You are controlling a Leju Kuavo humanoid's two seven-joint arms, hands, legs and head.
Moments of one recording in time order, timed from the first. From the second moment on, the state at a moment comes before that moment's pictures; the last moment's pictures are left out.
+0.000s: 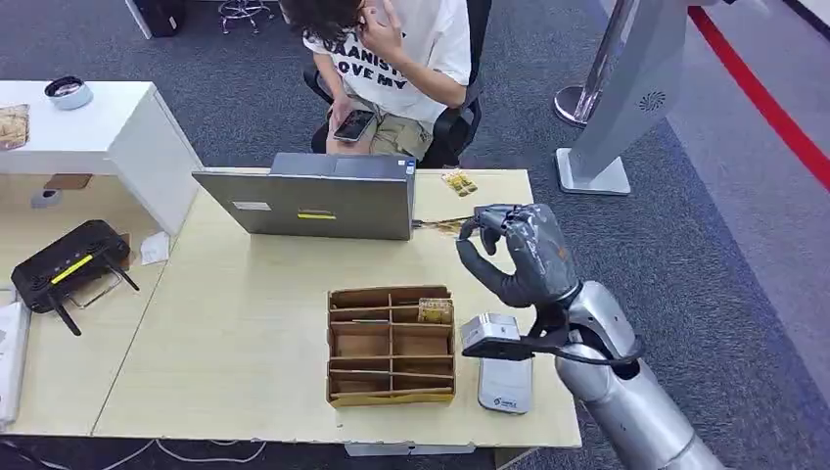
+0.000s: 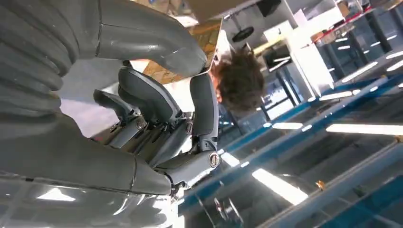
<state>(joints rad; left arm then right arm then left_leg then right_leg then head) -0.06 -0.13 0.95 -0.20 -1.29 -0.04 0.04 -0.37 -0.16 0.49 -1.67 0.66 -0.18 -0.35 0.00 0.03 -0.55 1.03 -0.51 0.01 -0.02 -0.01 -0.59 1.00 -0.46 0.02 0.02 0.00</state>
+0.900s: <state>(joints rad) -0.10 -0.12 0.92 -0.20 -1.33 -0.06 0.07 -0.63 -0.04 0.51 -1.44 0.68 -0.13 -0.29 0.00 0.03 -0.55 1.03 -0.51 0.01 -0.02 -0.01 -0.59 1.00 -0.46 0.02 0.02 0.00</state>
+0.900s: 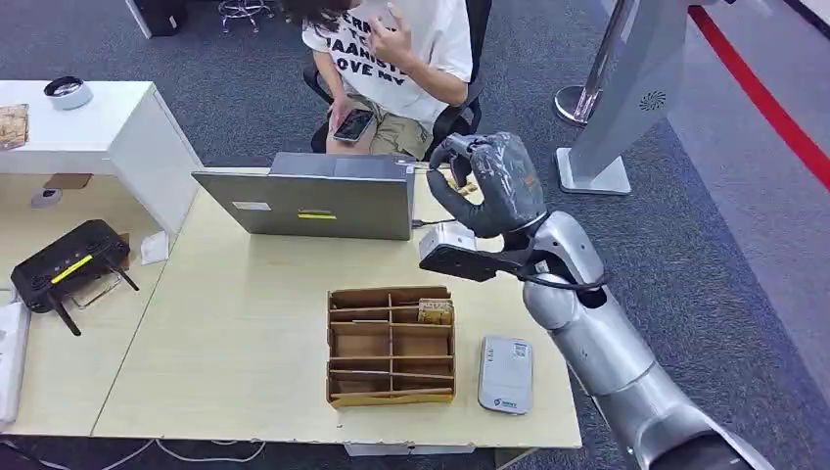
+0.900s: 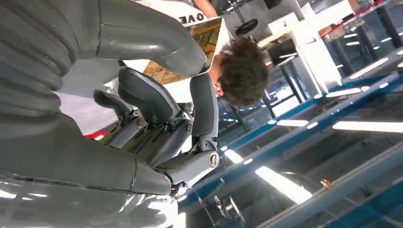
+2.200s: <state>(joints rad) -0.13 -0.13 0.87 -0.20 -1.35 -0.08 0.09 -0.79 0.05 0.52 -1.12 0.79 -0.15 -0.24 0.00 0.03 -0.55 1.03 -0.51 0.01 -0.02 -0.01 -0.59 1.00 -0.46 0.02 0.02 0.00</state>
